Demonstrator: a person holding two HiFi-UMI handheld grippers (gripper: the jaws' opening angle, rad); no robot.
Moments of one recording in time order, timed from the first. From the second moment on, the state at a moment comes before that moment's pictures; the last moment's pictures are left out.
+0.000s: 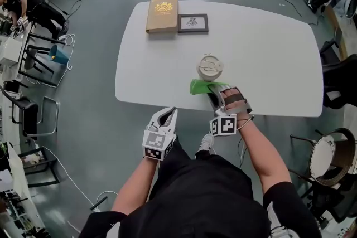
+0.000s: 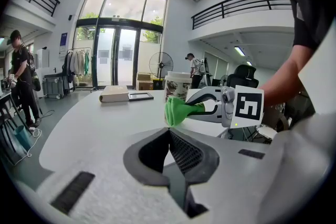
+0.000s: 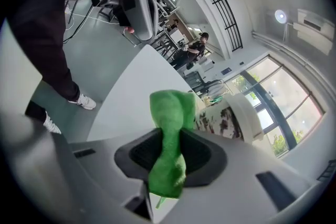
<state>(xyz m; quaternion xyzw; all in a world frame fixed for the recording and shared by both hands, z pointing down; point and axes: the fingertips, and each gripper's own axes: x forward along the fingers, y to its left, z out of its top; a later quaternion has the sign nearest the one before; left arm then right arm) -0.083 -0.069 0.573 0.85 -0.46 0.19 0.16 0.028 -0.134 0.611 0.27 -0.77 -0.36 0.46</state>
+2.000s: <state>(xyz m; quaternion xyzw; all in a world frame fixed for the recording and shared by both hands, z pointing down) -0.010 -0.076 0.550 0.87 -0.44 0.16 0.14 0.121 -0.175 0.518 0.41 -0.72 0.52 -0.19</state>
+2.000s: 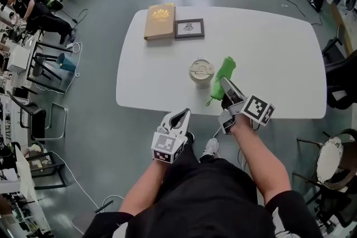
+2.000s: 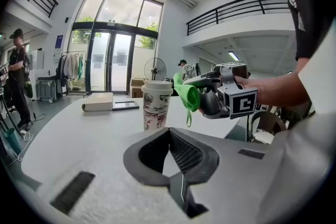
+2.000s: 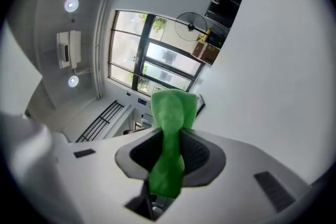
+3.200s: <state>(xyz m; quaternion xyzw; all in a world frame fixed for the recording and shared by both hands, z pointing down) -0.035 -0.070 0.574 0.86 -0.44 0.20 0.15 0.102 -0.185 0.662 0.52 -0.70 0.48 0.13</state>
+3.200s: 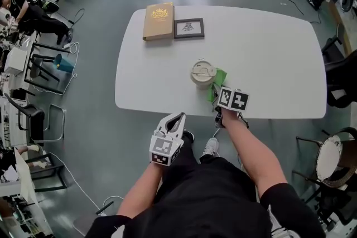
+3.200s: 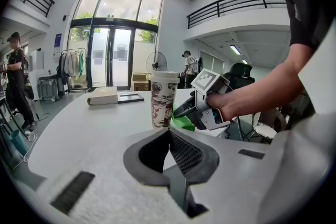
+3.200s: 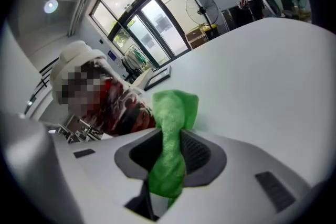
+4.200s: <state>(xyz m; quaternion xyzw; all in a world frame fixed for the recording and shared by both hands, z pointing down) 0.000 -0.084 0.508 0.89 -0.43 0.15 0.07 0.130 -0.142 0.492 0.51 -0.81 0.28 0.03</state>
